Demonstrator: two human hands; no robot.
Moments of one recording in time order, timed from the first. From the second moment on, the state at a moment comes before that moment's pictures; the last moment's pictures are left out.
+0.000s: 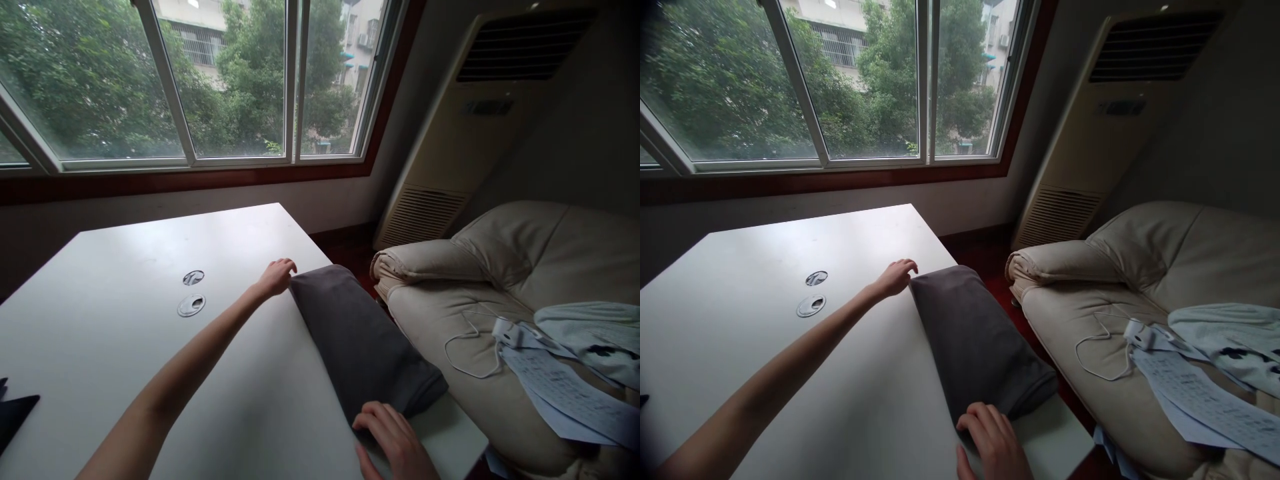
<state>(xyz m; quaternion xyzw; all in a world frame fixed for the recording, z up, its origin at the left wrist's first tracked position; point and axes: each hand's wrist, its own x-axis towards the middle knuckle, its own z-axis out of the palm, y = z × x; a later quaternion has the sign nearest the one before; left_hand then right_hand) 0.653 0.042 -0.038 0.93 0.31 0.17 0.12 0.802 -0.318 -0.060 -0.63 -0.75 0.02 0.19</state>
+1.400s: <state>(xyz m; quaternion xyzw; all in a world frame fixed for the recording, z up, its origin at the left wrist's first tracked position) 0.619 -0.024 -0.083 0.82 0.50 0.21 0.17 0.786 -0.328 -0.086 -0.66 -0.68 -0.09 0.30</state>
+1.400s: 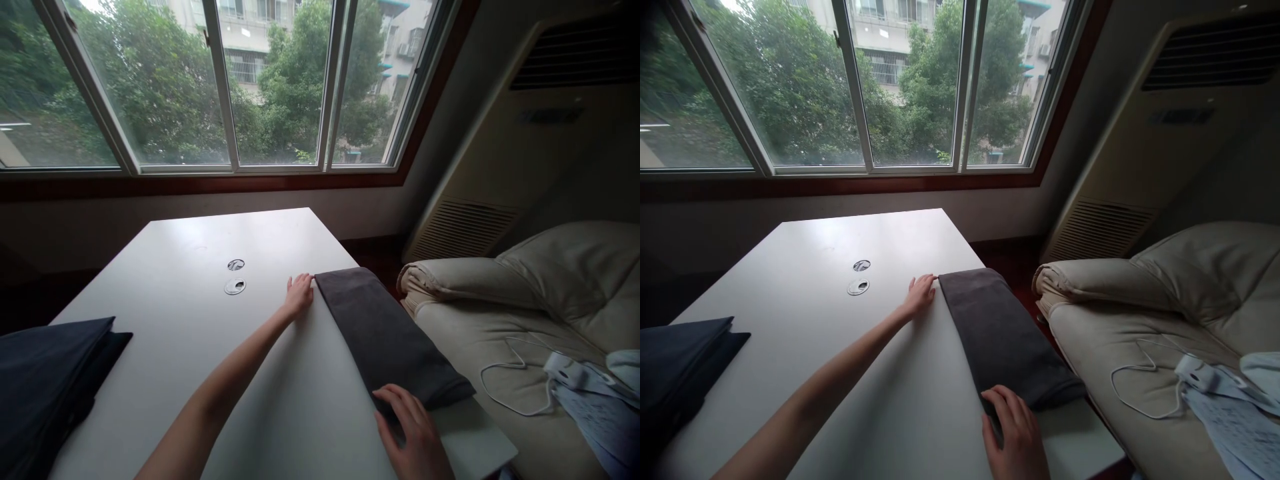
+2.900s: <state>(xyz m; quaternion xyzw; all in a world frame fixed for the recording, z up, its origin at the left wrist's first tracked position) 0.635 0.032 -0.087 0.80 0.49 0.30 0.19 0.782 -0.328 -0.076 -0.66 -0.70 -0.01 0.27</state>
